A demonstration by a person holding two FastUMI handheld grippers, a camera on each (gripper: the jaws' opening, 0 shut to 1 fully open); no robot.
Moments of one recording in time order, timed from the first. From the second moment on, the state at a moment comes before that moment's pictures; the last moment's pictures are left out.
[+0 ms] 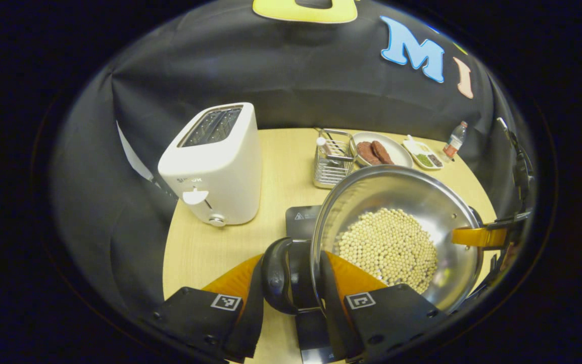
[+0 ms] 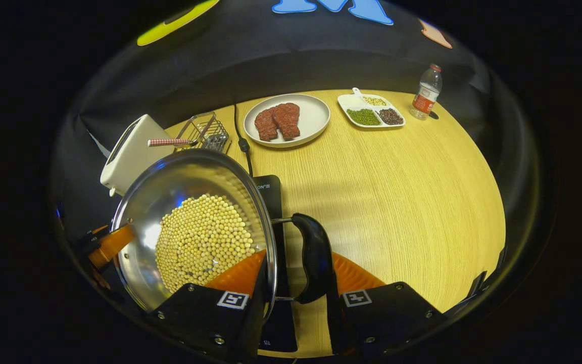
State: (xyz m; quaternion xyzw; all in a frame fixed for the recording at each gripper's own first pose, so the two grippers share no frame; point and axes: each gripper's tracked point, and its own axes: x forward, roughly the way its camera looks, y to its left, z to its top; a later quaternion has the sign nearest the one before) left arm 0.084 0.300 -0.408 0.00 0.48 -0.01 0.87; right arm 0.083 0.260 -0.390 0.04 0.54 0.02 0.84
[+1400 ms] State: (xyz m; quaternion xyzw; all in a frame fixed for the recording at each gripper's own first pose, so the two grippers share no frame) left arm 0.088 0.316 -0.400 -0.02 0.43 0.02 0.90; right arm 0.100 0.263 -0.398 0.03 0.51 0.06 0.86
